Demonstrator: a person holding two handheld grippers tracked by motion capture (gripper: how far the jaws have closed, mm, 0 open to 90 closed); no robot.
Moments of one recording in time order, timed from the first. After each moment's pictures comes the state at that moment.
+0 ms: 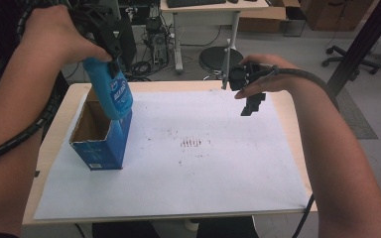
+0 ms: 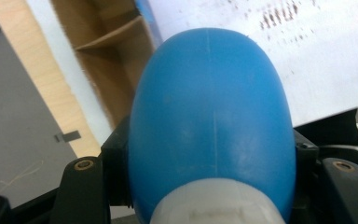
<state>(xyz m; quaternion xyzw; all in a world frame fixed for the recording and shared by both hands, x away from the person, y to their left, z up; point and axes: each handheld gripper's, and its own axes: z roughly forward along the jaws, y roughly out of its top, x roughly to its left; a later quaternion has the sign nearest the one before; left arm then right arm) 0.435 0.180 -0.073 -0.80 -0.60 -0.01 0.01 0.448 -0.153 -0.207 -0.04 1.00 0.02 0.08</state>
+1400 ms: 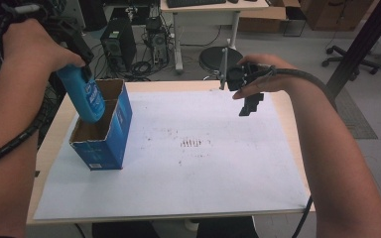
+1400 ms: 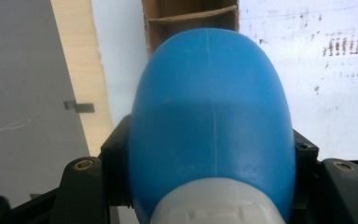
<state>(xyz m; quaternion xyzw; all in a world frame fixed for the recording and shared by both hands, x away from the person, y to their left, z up) 0.451 0.248 -0.115 -0.72 -0.70 -0.01 0.03 0.446 -0.148 -0.206 -0.04 1.00 0.02 0.08</state>
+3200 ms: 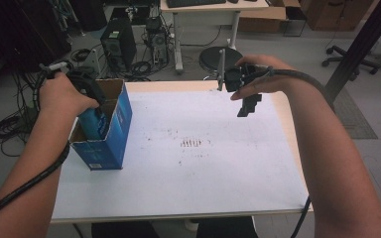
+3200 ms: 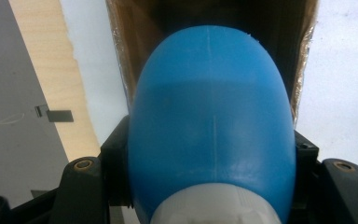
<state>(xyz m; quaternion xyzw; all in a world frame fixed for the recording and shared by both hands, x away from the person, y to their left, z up) 0.452 0.252 -0.231 -0.72 -0.69 0.00 0.06 0.445 -0.143 -0.207 -0.04 1.00 0.01 0.08</state>
